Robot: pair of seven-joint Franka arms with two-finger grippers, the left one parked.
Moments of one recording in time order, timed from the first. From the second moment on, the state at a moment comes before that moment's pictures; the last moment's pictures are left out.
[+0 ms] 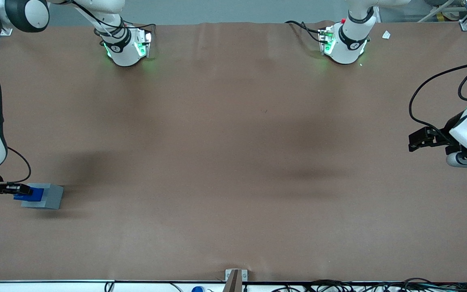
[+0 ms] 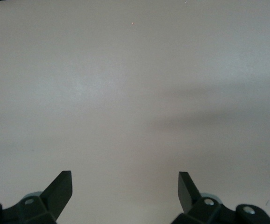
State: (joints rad) arm -0.32 0.73 -0.01 -1.32 0.04 2.04 -0.30
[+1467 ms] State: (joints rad) arm -0.16 0.29 0.00 -1.31 0.02 1.52 -0.08
